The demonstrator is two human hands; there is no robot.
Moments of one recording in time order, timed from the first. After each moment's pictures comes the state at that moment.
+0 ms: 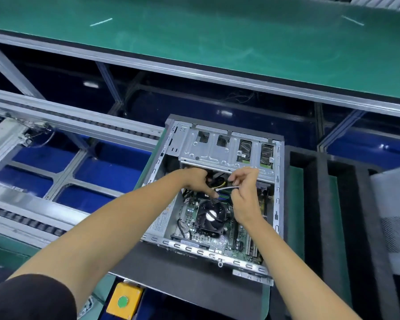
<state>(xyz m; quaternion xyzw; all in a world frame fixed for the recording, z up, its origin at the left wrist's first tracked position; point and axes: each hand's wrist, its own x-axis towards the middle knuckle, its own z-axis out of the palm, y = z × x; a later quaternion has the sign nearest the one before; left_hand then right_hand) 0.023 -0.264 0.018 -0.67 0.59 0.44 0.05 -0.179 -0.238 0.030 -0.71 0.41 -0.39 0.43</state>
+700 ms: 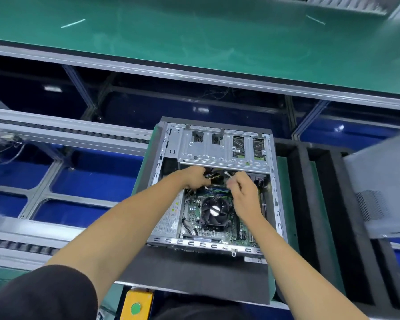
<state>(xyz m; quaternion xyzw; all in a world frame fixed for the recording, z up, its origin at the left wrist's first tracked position) 0.027 -0.261 0.022 -0.66 0.62 0.43 0.03 -0.174 -0.216 0.028 -0.69 0.51 -0.35 0.38</state>
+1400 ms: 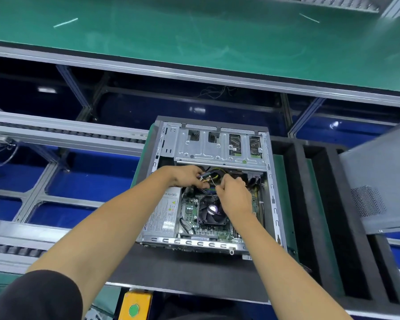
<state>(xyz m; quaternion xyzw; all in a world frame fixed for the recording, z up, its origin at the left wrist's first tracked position) 0.042 -0.255 0.035 -0.59 0.56 0.59 -0.03 -0.150 -0.217 0.028 -0.73 0.65 -0.09 0.20</state>
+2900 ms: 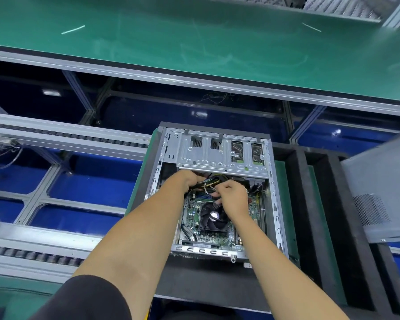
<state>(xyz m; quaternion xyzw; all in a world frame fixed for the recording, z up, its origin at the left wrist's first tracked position) 0.026 -0.261 0.027 -0.73 0.31 0.59 -0.12 -0.140 -0.224 0.027 -0.51 0.65 -0.27 0.49</state>
